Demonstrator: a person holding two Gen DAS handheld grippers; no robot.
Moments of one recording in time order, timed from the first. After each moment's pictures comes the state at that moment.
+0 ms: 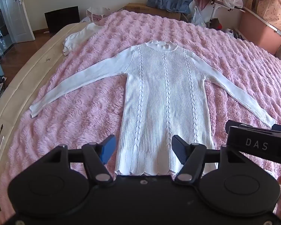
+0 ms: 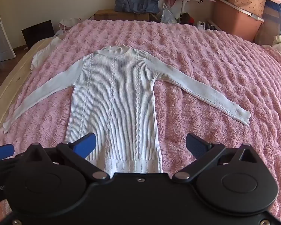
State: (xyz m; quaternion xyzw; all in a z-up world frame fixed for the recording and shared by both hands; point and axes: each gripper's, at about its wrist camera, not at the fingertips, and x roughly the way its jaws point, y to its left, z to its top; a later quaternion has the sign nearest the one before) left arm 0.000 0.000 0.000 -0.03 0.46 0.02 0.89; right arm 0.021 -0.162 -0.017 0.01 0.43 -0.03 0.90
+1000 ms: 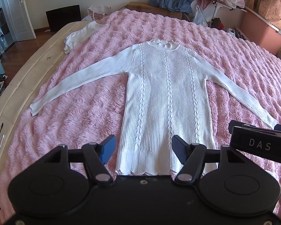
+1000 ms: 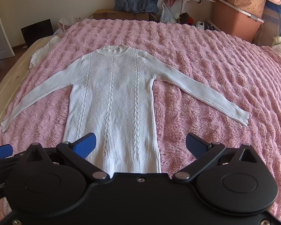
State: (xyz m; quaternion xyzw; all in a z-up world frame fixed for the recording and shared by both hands) left arm 0.001 0.001 -0.004 -0.03 0.46 0.02 0.89; right arm 0.021 -0.161 -0.017 0.01 0.43 -0.04 0.90
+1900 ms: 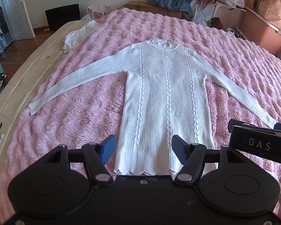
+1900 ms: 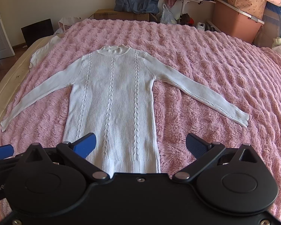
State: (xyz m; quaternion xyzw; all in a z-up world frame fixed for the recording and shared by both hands) left arm 0.004 0.002 -0.005 -0.03 0.47 0.01 0.88; right arm 0.022 -0.161 -0.017 0.01 0.43 -0.04 0.90
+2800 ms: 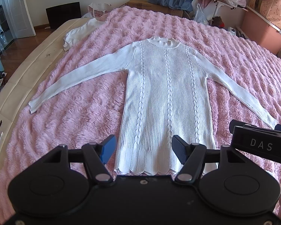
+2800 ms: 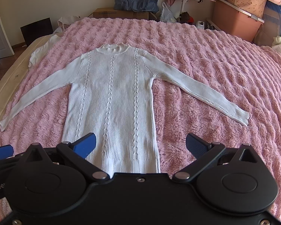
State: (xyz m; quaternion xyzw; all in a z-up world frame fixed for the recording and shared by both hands) left arm 0.006 0.003 -0.009 -0.04 0.47 0.02 0.88; right arm 0.025 -0.160 -0.020 0.01 0.43 -0.04 0.90
